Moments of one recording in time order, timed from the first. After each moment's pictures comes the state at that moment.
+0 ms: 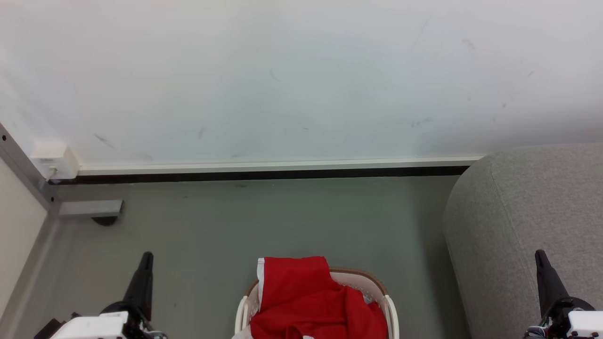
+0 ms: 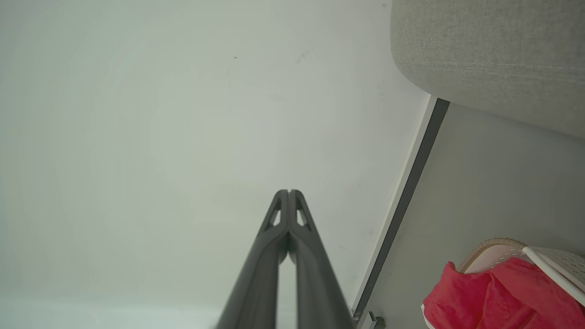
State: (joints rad) left arm -0.11 0.05 0.11 0.25 -1.61 -0.13 0.11; right arm -0.10 -0.05 -0.11 0.24 1.61 0.13 0.11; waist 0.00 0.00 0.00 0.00
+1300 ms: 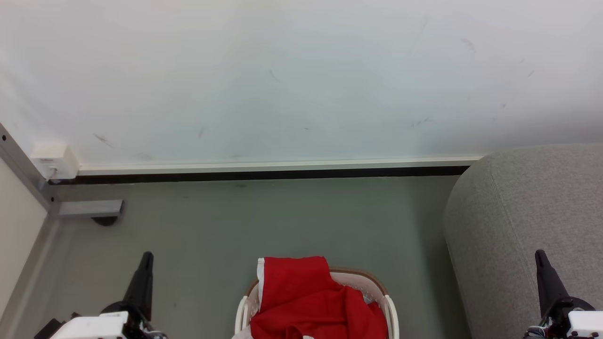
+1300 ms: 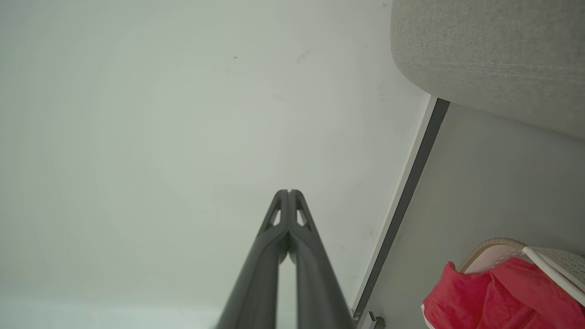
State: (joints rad) left arm -0.11 0.05 0.11 0.25 -1.61 -0.13 0.11; right arm -0.10 -0.05 -0.11 0.24 1.61 0.13 0.11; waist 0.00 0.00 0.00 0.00
